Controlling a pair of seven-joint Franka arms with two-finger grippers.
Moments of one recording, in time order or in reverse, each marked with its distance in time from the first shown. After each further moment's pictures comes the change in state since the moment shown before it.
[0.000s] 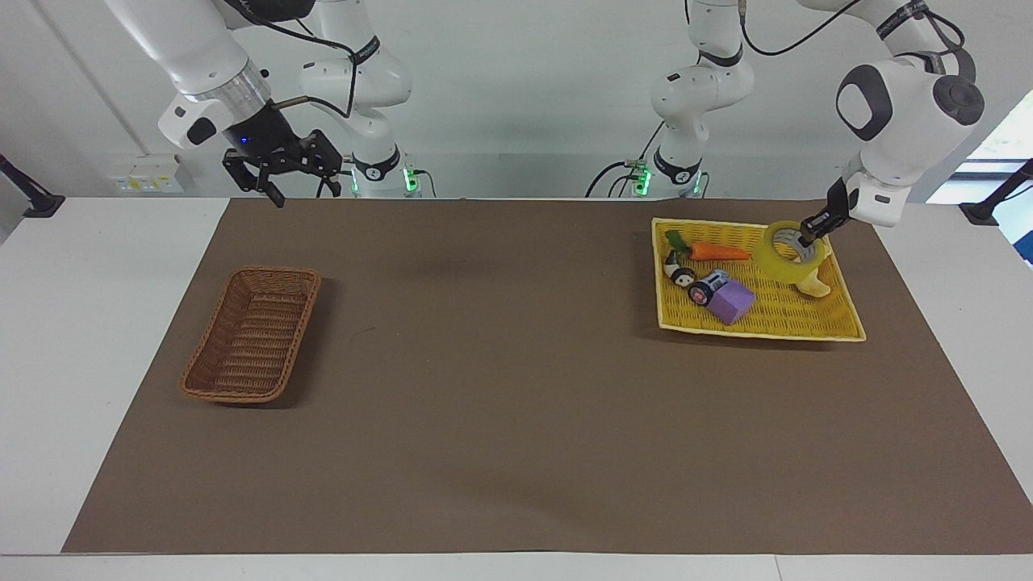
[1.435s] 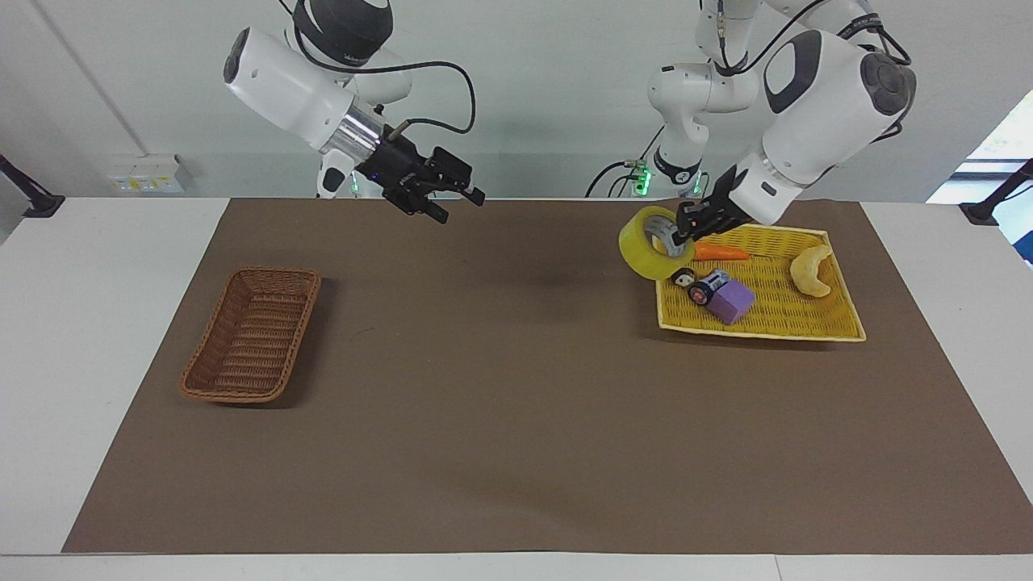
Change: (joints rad) left arm -0.527 0.164 -0.016 0.310 -0.542 -0.022 -0.202; right arm 0.315 0.013 0.018 -0.294 0.737 0.610 0.289
